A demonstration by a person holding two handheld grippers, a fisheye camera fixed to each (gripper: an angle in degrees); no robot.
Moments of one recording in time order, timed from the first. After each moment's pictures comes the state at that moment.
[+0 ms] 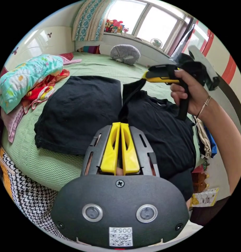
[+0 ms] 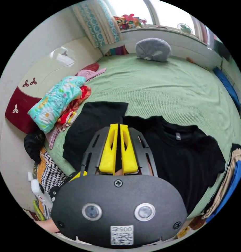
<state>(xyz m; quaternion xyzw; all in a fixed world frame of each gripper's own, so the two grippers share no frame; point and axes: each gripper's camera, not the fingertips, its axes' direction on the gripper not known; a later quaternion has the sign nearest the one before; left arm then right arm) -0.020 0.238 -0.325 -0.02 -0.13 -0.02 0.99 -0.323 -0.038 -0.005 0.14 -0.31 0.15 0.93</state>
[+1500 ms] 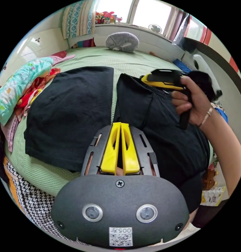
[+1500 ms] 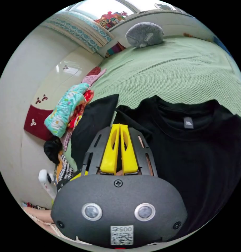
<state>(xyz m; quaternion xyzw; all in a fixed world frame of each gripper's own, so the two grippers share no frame) 0.050 0.256 -0.126 -0.08 -0.17 0.00 0.98 -0.149 0.038 0.038 0.15 -0.47 0.14 0.86</state>
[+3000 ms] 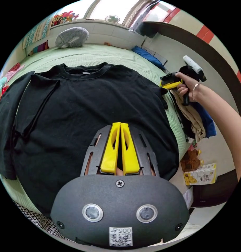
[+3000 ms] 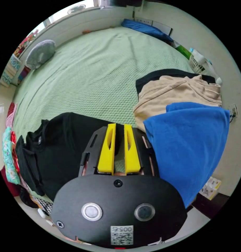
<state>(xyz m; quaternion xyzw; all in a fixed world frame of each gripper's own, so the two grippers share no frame) 0.215 0.302 0.056 -0.12 -0.01 0.09 0.99 0.121 0.143 0.081 -0.08 -0.14 0.39 0.91</state>
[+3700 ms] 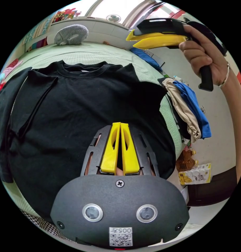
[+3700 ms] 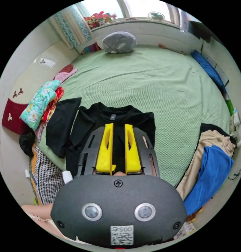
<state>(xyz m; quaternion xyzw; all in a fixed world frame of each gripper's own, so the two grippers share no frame) 0.177 0.281 0.058 -0.12 0.03 0.07 0.99 0.031 0.100 -0.084 0.09 -0.24 0.14 0.96</state>
